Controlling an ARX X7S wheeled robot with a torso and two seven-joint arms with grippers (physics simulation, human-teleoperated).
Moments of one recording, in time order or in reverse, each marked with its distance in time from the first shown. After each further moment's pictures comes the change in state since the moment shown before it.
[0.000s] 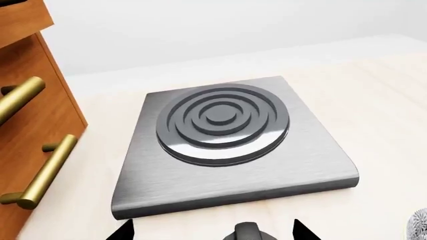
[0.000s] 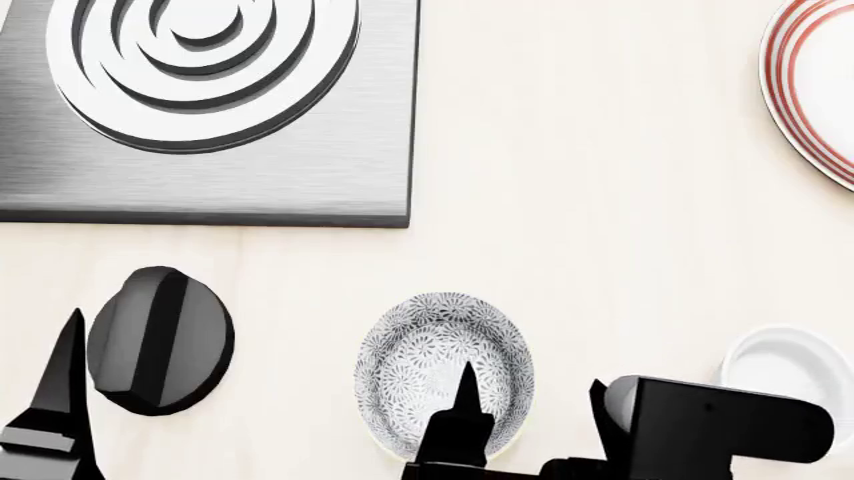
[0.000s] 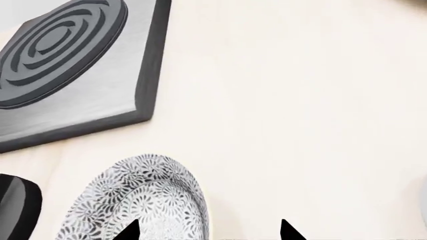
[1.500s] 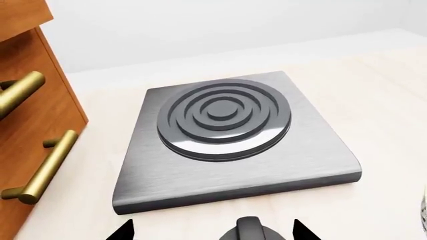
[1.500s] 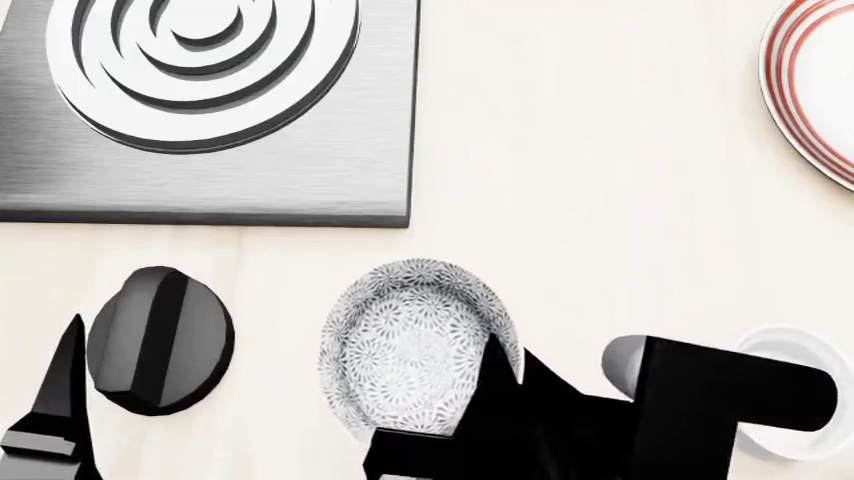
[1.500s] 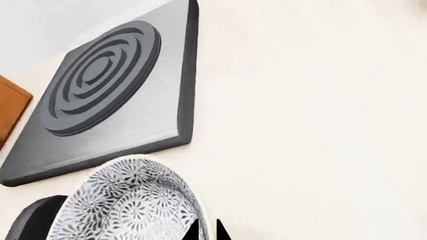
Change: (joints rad) left arm 0.007 -0.007 0.014 -0.007 0.008 0.010 0.004; right arm 0.075 -0.024 0.049 -0.070 0.117 0.001 0.027
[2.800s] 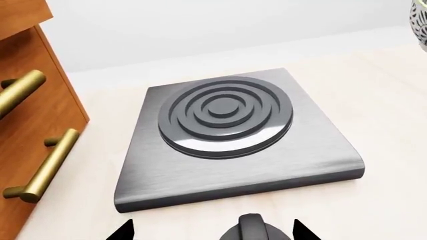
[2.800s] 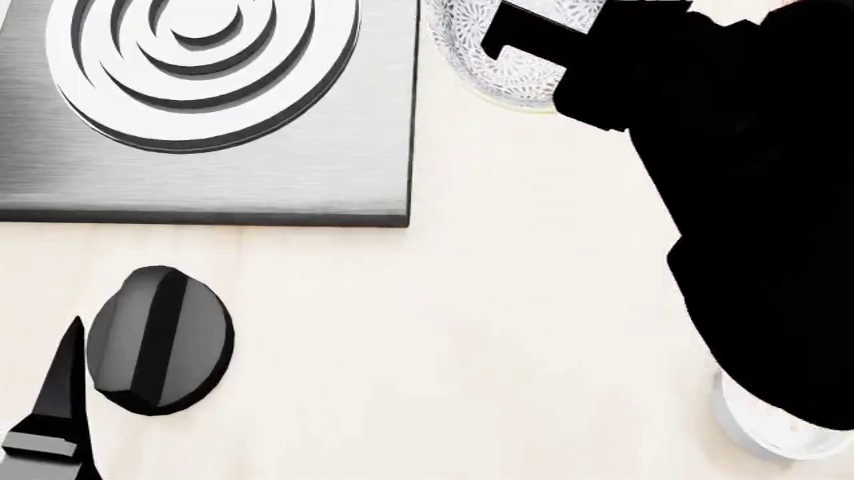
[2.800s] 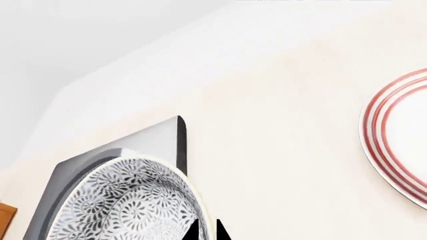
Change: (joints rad) left arm -0.002 -0.004 0.011 -0.005 0.006 -0.001 0.001; right arm 0.640 -0.048 0.127 0.437 0.475 0.295 -0.025
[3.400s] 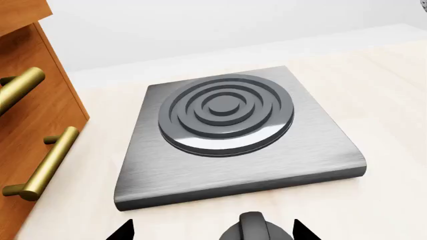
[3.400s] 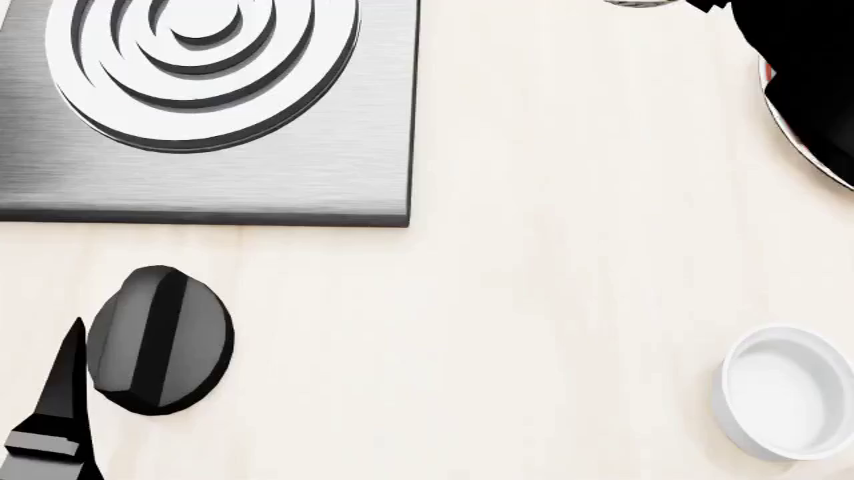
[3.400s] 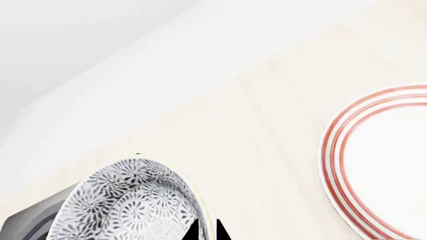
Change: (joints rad) left arm 0.006 0.001 0.003 -0.010 0.006 0.005 0.005; right arm 0.176 -0.069 -0.030 0.413 0.037 0.146 -0.102
